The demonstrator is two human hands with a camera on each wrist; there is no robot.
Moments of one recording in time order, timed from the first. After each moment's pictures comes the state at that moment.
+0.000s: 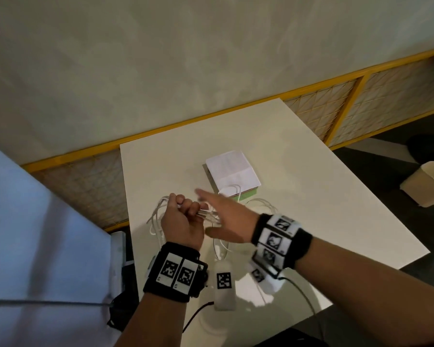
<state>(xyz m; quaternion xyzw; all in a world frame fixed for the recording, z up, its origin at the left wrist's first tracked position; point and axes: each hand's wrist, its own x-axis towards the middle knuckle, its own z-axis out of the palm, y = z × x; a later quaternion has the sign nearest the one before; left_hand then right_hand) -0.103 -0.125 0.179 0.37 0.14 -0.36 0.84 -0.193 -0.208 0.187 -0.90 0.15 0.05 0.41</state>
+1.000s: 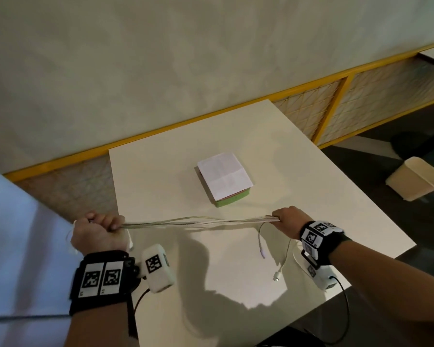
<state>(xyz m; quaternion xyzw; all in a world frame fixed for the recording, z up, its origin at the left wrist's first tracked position) -0.005 -0.057 0.185 0.43 0.21 -0.16 0.86 -0.295 -0.297 0.114 -0.87 0.40 0.19 0.21</state>
